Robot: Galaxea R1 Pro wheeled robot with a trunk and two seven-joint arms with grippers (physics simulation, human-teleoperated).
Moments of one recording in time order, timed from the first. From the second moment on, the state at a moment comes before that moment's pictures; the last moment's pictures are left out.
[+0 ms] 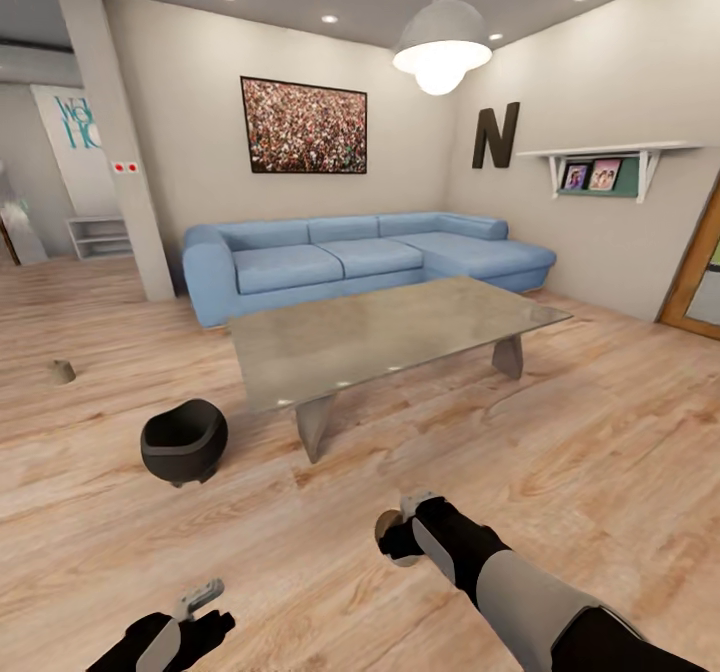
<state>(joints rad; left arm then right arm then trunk) -0.48 0.11 0.02 -0.30 0.49 0.35 0.03 -0.78 0.14 0.55 -0.33 -0.42 0.57 -0.06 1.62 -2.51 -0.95</state>
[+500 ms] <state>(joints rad) -0.48 0.11 0.02 -0.30 0.49 0.35 0.03 -0.78 0.14 0.55 -0.33 -0.42 0.57 -0.06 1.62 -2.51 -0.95</state>
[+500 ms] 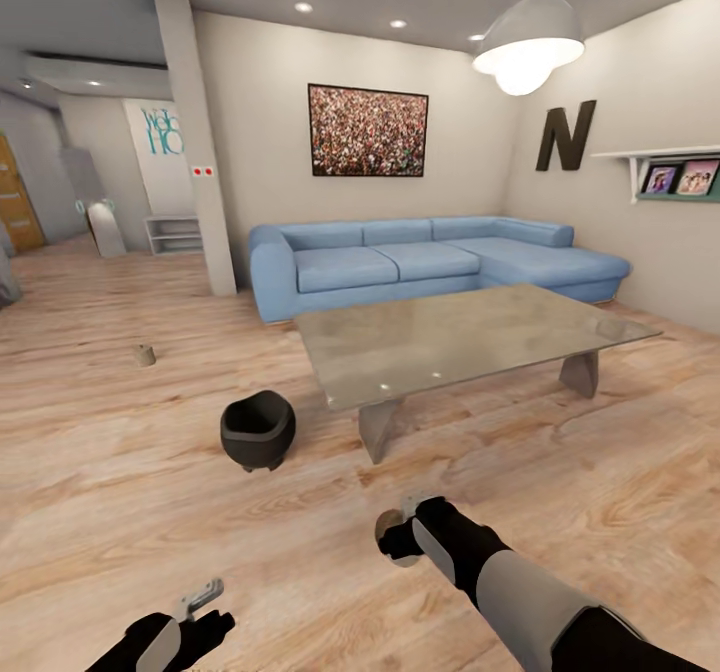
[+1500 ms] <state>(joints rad) -0.48 0.11 0.02 -0.30 0.49 0.35 0.03 -0.77 0.14 0.55 -0.33 -0.36 0.57 -0.06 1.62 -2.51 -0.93</state>
